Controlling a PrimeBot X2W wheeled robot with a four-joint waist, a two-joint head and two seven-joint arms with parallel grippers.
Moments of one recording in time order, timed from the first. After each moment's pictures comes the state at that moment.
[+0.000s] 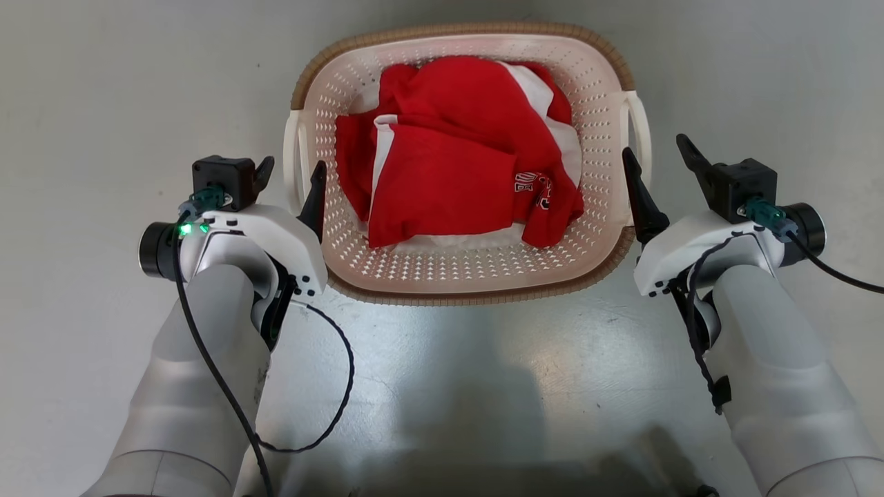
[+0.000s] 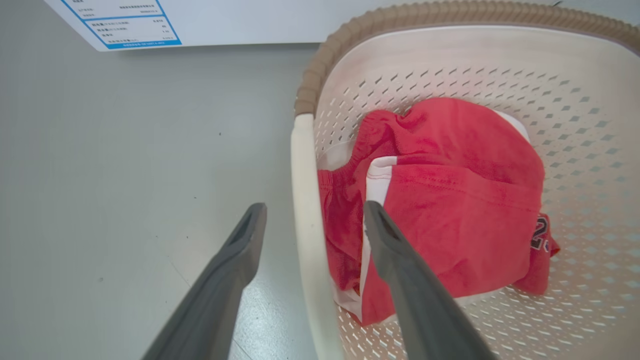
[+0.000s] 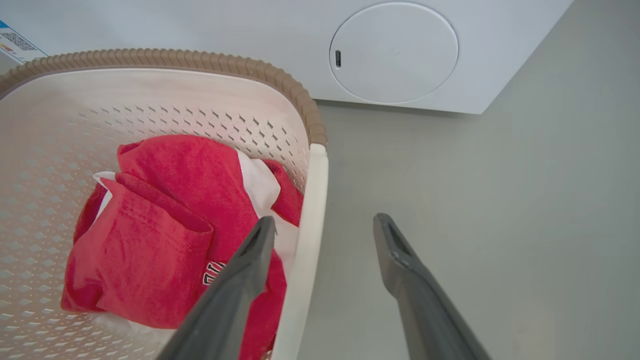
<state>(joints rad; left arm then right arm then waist) -0.85 0.05 -0.11 1.06 -0.17 -0.12 -0.26 -0.75 -0.06 0.01 0.87 -0.03 0.12 -0.25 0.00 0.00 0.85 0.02</state>
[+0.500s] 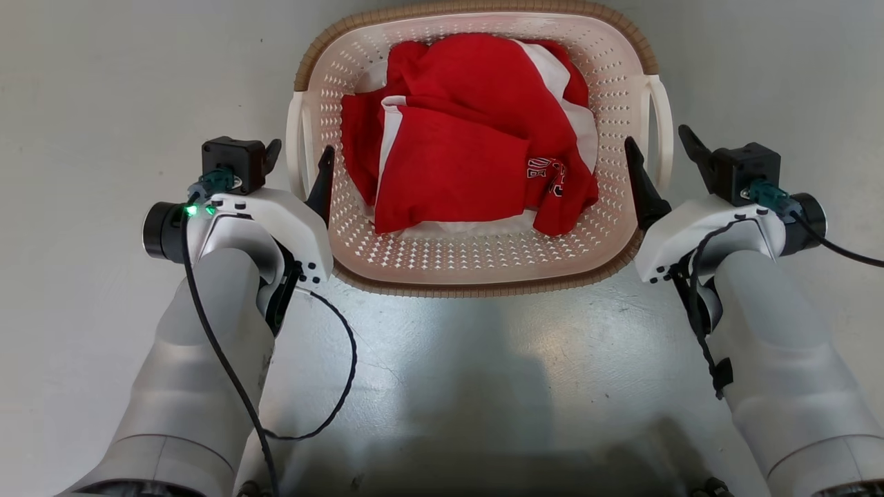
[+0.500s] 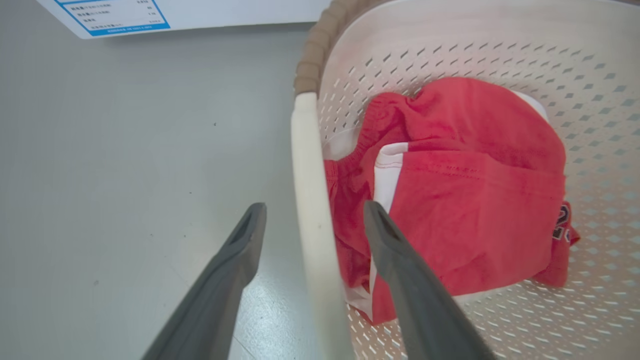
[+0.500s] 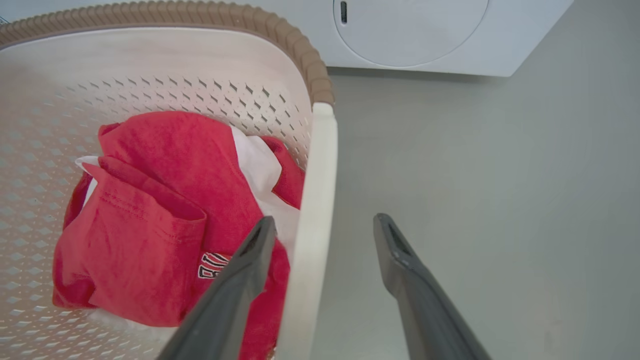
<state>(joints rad) -0.90 0.04 -0.14 1.08 -0.16 -0.12 -0.26 -0.81 -0.07 0.02 0.96 0.00 0.12 -0.25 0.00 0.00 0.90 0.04</state>
